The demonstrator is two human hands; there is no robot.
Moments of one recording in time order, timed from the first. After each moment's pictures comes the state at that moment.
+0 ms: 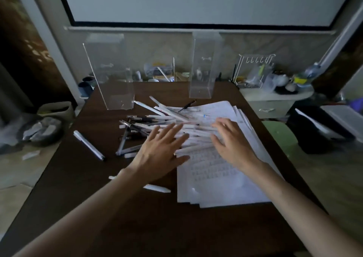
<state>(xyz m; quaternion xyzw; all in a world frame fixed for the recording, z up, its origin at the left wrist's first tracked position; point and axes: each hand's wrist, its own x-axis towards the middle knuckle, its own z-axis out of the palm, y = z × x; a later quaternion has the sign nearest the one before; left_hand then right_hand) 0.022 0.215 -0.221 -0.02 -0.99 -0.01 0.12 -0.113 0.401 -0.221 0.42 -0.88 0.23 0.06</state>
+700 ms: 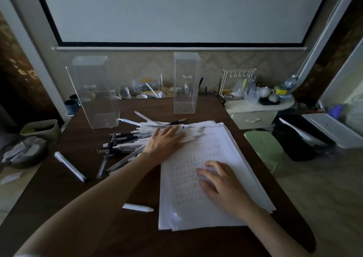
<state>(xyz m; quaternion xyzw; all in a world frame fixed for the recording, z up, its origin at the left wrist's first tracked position) -0.087 0.204 -0.244 0.02 -1.00 0.01 0.04 -0.078 0.452 -0.254 0.41 -0.89 0.18 -0.05</state>
